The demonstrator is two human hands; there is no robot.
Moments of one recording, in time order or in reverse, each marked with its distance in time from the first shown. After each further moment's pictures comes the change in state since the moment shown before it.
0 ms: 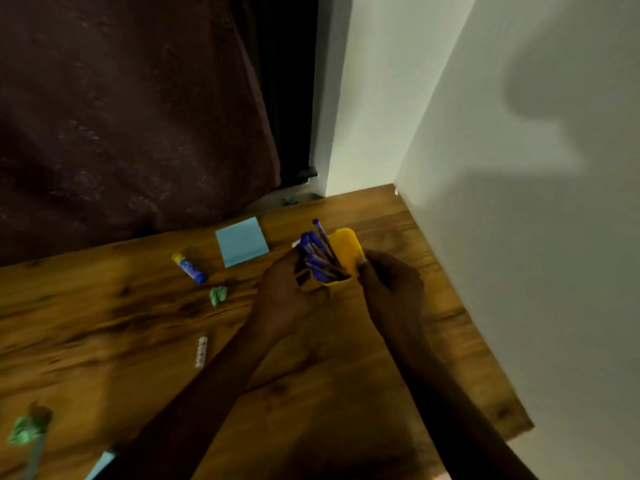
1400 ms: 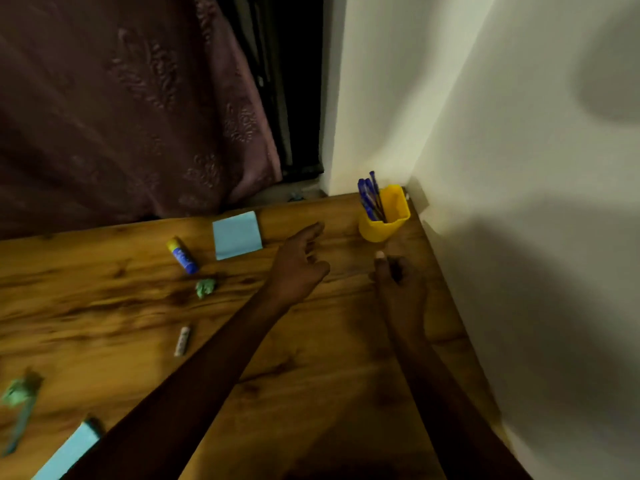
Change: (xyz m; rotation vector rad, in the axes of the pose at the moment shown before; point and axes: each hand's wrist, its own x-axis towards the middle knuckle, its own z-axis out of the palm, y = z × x) left_hand 0.061 0.003 0.040 0.071 0.063 -0.134; right_hand 0.057 0.071 -0.004 0.059 0.032 0.180
